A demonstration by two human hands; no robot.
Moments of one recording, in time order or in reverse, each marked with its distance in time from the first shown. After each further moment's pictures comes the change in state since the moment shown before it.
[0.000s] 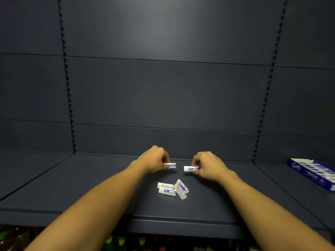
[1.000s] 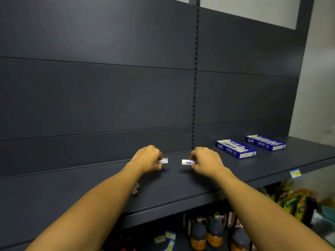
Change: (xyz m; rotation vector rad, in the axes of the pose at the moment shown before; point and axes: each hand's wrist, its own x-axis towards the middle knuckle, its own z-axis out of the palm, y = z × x) left_hand 0.017 0.148 0.023 0.219 0.069 0.352; right_hand -0.144 0.070 -0.063 -0.214 0.172 0.351
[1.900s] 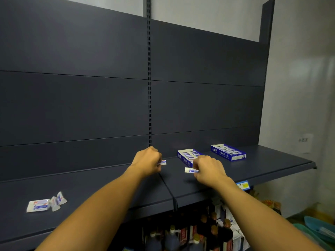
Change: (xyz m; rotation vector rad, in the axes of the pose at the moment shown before) left_hand 0.122 0.213 0.005 0.097 0.135 0.013; right_hand -0.053 0.232 -0.050 -0.075 -0.020 0.087
